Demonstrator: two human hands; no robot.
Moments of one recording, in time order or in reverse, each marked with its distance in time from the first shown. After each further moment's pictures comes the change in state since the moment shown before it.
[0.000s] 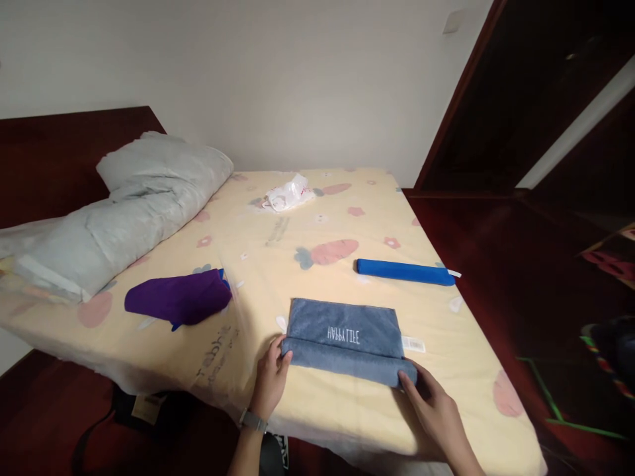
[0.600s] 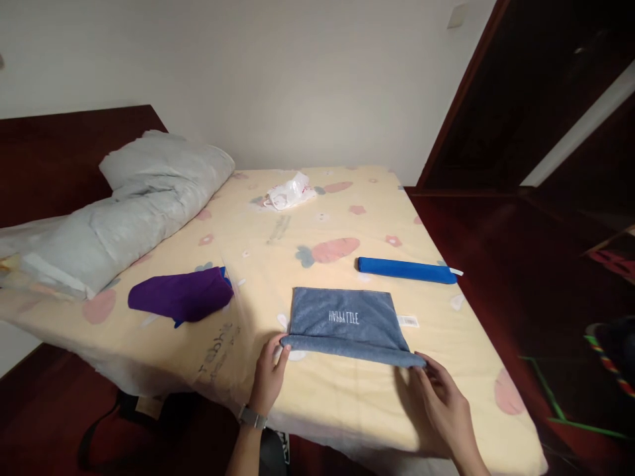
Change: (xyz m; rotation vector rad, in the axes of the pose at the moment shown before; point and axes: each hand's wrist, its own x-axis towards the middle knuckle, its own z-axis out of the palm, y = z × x) left_hand 0.000 -0.001 -0.004 -0.051 0.054 0.017; right_hand -0.002 0.001 -0.002 0.193 0.135 0.075
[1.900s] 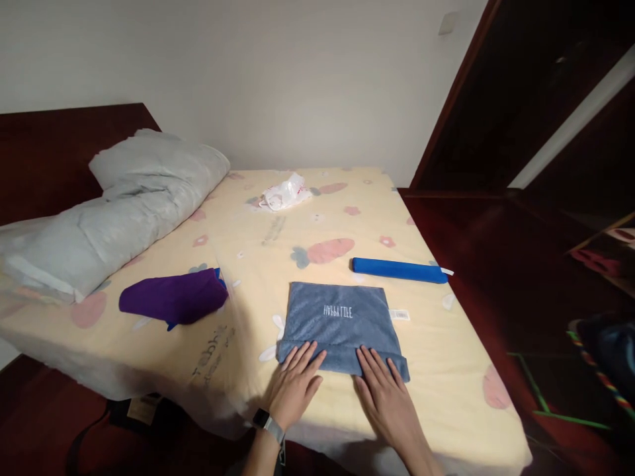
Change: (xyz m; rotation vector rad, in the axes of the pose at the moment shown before) left_hand -0.016 0.030 0.031 0.685 -0.432 0.560; right_hand -0.026 -0.004 0.060 -0.764 -0.124 -0.942
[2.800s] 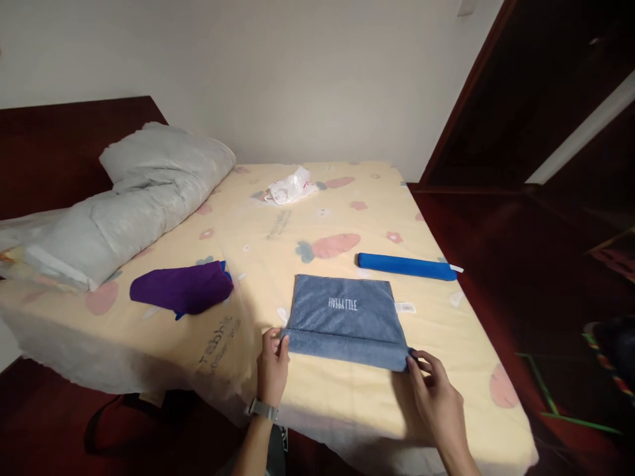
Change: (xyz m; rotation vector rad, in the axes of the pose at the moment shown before) left_hand -0.004 -0.016 -0.007 -0.613 0.528 -0.746; right_hand -0.005 0.041 -0.046 0.578 0.053 0.913
